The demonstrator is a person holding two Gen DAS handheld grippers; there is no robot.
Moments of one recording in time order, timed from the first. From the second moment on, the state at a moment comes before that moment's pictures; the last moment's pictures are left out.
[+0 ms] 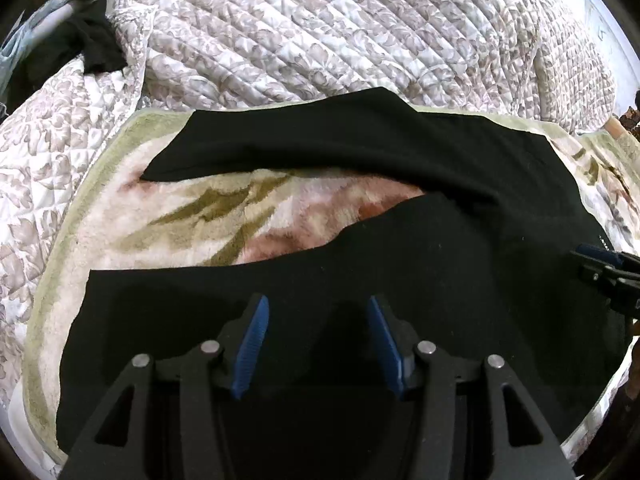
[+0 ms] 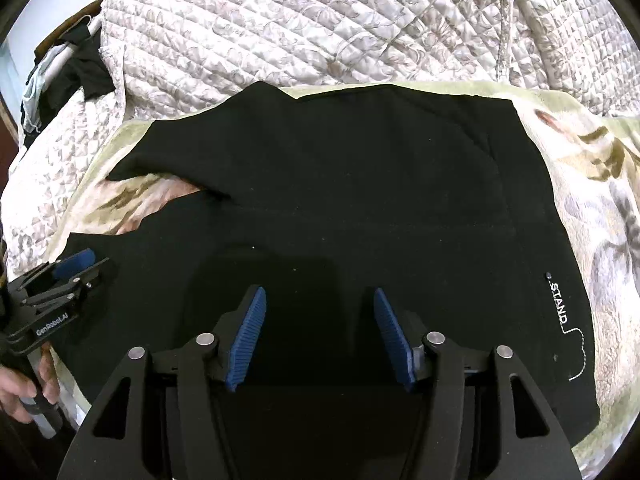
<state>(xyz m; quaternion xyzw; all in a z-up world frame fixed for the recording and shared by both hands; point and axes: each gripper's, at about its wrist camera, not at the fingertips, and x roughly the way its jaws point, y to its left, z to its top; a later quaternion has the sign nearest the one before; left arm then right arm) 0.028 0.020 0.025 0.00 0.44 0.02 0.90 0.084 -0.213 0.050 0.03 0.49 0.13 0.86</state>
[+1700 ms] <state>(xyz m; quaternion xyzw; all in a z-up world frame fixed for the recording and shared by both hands) 0.326 0.033 -0.001 0.03 0.49 -0.02 0.87 0.348 -0.215 0.011 -0.11 0.54 0.20 0.81</state>
